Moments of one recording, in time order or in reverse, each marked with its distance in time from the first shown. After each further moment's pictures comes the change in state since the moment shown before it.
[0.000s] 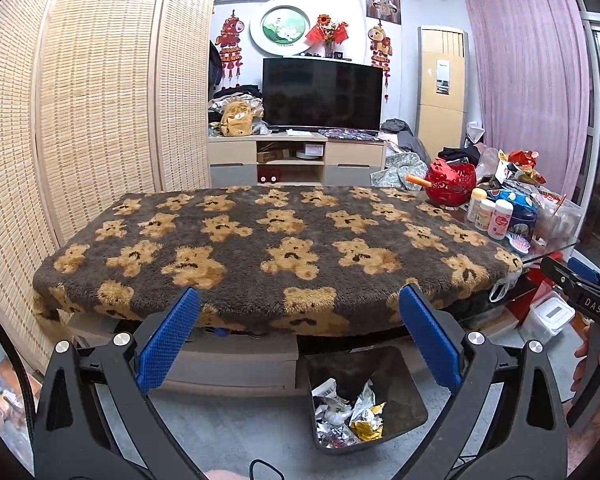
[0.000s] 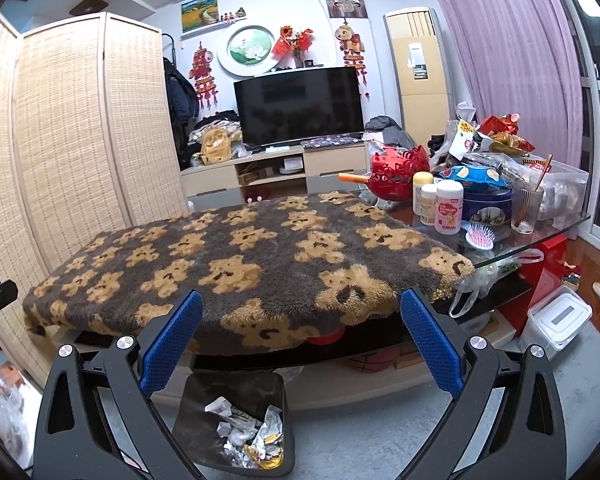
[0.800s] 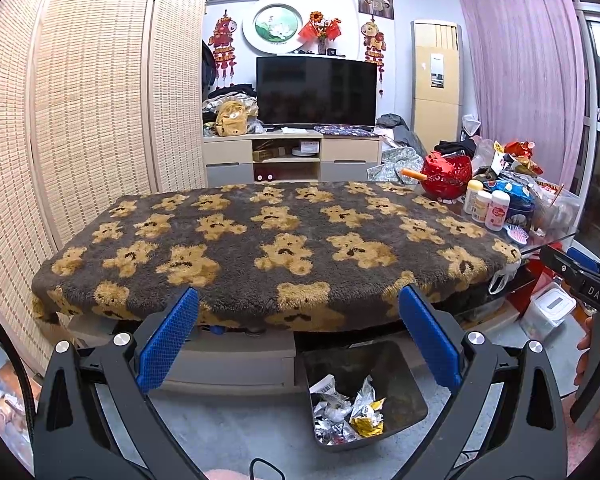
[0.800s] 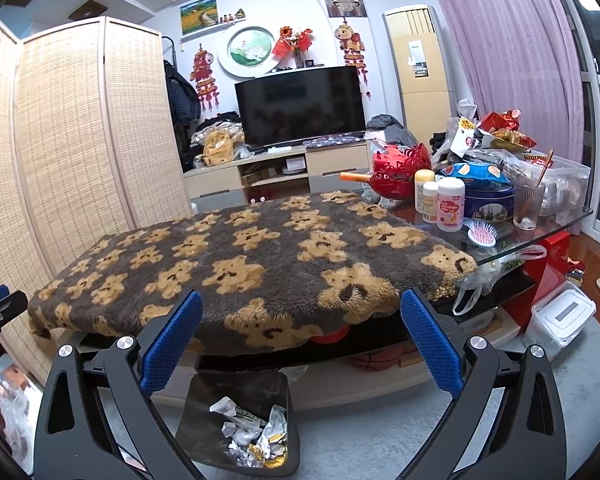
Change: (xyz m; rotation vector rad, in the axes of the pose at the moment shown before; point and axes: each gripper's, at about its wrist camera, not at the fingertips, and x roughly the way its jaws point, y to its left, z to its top) left arm 0.002 -0.010 -0.004 0.033 0.007 -0.004; right arm -0.002 -0.002 -0.002 0.011 0.000 0.006
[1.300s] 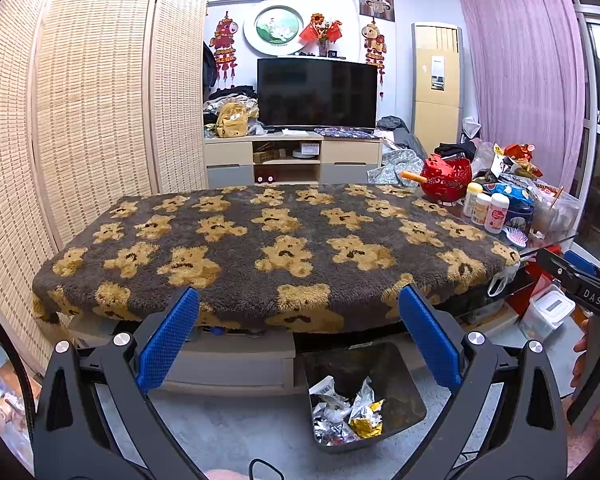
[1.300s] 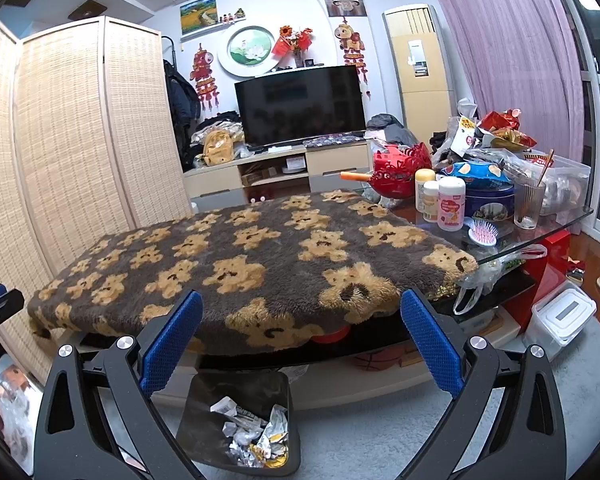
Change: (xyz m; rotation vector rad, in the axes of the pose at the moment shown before) left arm 0.000 -0.001 0.002 -0.001 -0.004 0.001; right arm 0.001 0.002 0.000 -0.001 0.001 0.000
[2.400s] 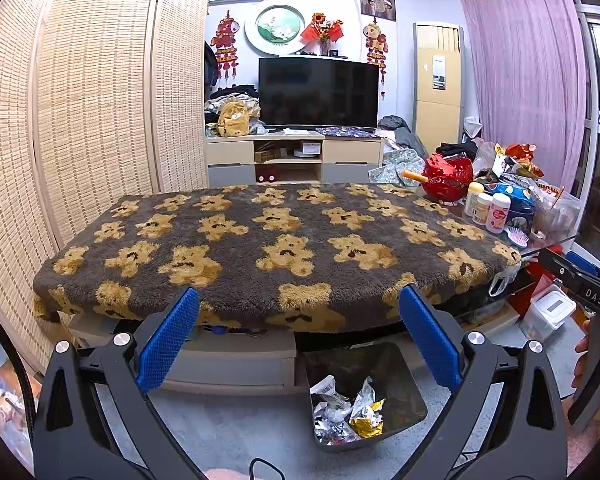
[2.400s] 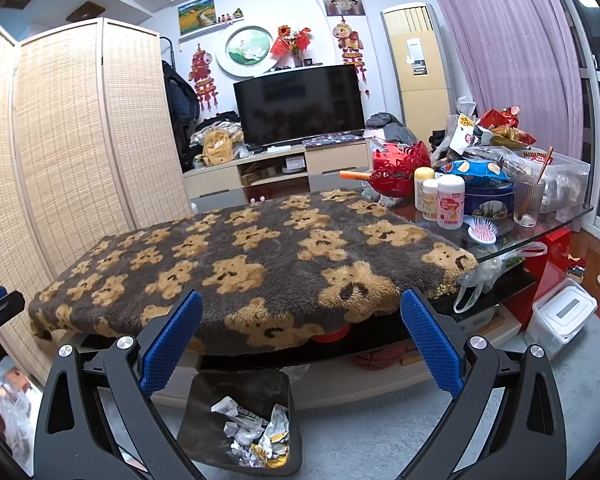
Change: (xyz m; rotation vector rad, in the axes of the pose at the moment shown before) left arm -0.002 0.000 -0.001 -0.004 -0.003 0.002; right arm 0.000 -0.001 0.000 0.001 0.001 0.001
